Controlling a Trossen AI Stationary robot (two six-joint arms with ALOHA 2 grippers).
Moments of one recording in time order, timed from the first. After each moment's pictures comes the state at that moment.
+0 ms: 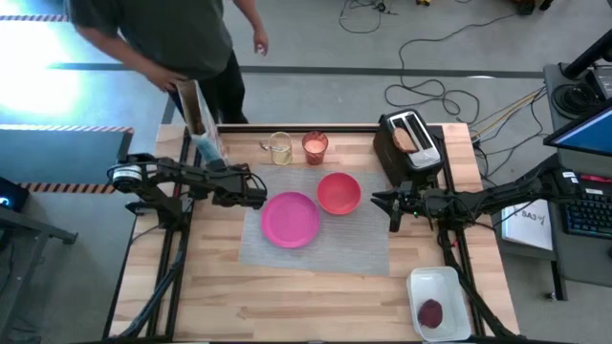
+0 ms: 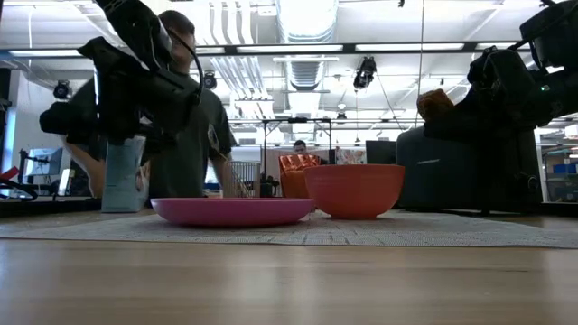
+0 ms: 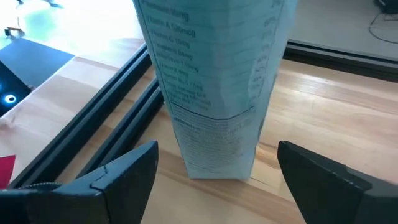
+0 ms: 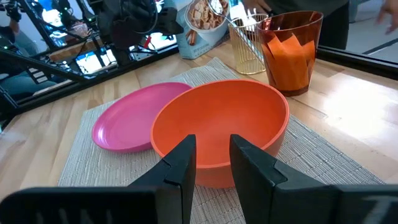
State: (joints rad) left arm 0.12 1.60 0.82 -1.24 -0.89 -2.08; right arm 0.06 0.74 0.01 0.53 0.34 0.34
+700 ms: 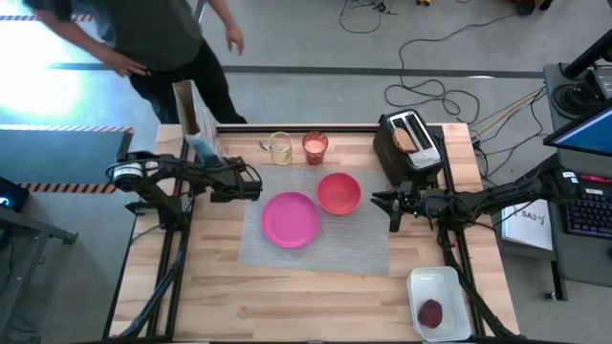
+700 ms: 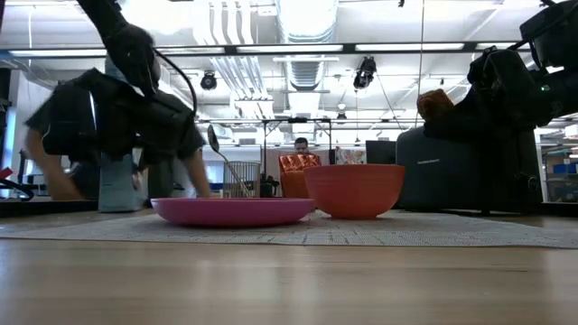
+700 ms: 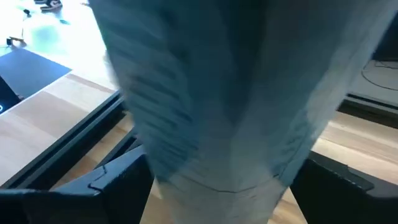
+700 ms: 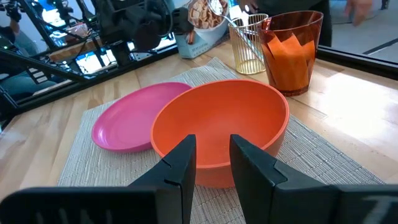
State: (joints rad) left arm 0.26 1.60 0.69 -1.03 -1.07 -2.03; right arm 0.06 0.74 0.01 0.53 0.34 0.34
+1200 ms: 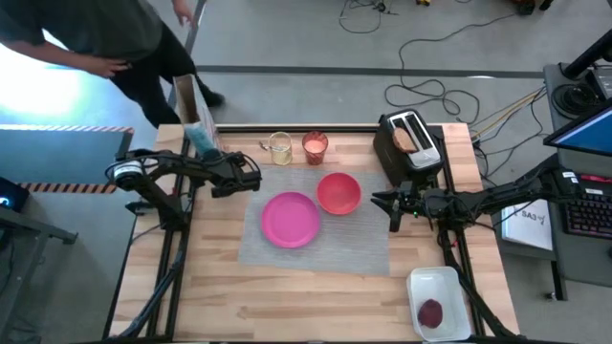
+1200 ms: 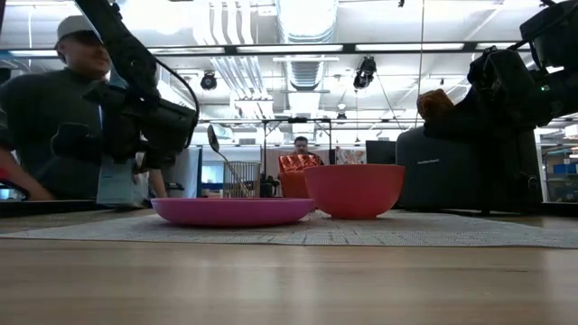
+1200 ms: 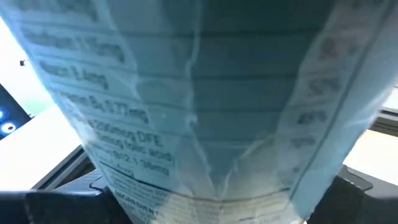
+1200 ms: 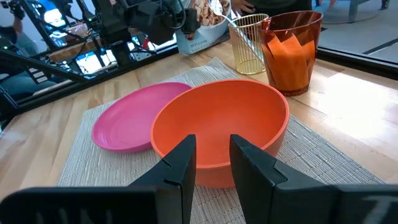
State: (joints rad) left arm 0.37 1.60 0.67 -0.89 -1.13 -1.82; right arm 0.06 0.74 0.01 0.53 0.34 0.34
